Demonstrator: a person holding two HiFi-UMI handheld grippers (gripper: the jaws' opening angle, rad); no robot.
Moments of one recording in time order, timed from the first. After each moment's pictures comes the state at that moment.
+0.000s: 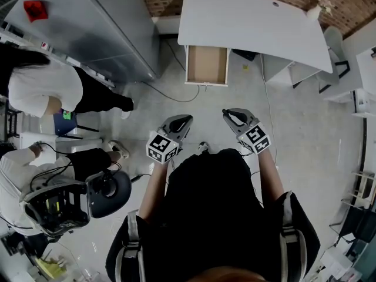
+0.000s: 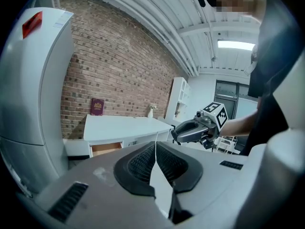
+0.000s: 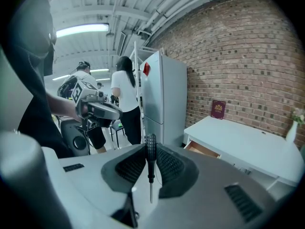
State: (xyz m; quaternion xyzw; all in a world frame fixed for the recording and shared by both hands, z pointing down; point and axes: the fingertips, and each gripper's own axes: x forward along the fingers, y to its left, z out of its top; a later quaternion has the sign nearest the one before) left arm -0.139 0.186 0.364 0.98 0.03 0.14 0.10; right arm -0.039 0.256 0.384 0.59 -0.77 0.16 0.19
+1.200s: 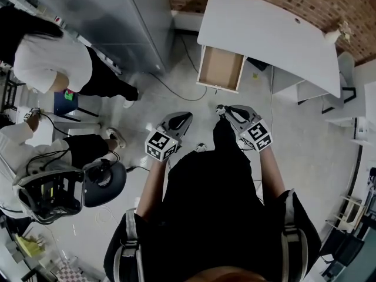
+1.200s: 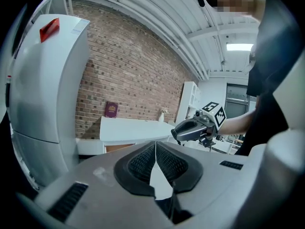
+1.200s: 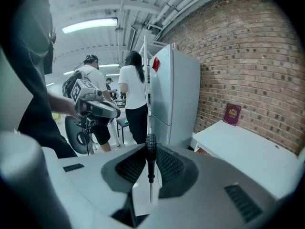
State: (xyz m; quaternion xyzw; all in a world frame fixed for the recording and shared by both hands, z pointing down) left arm -0.169 0.132 0.362 0.98 -0.04 0.12 0.12; right arm -0.049 0.188 0.380 0.54 -0.80 0.14 0.23
